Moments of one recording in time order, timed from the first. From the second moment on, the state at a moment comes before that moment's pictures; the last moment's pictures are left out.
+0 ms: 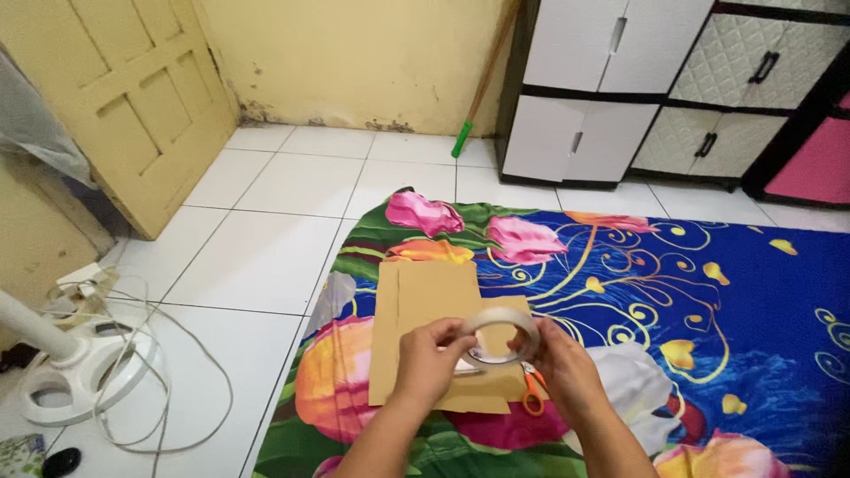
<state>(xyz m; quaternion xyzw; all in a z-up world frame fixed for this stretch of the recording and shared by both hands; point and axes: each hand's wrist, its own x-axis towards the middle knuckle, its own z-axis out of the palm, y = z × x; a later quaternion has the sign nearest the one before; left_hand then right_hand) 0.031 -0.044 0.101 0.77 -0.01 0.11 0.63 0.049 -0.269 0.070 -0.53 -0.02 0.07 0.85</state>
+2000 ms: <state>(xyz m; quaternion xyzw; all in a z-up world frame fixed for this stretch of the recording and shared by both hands) 0.041 -0.048 0.155 0.66 -0.16 0.01 0.73 0.023 -0.258 0.119 -0.47 -0.11 0.18 0.86</state>
